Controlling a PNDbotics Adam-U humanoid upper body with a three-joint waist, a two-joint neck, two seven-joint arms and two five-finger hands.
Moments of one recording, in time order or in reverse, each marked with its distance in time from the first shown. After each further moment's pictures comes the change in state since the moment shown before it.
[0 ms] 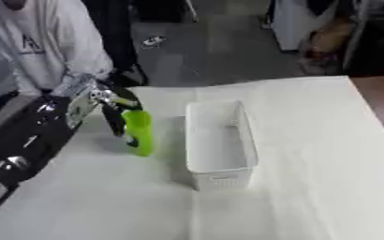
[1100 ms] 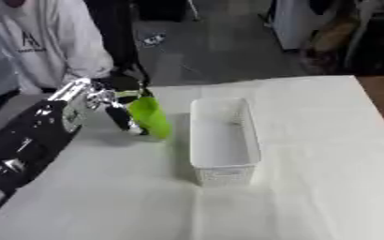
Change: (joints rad) left arm 0.004 0.015 0.005 -0.037 0.126 -0.036 0.284; right arm 0.001 0.000 0.000 0.000 0.007 -0.001 0.001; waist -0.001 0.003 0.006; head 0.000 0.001
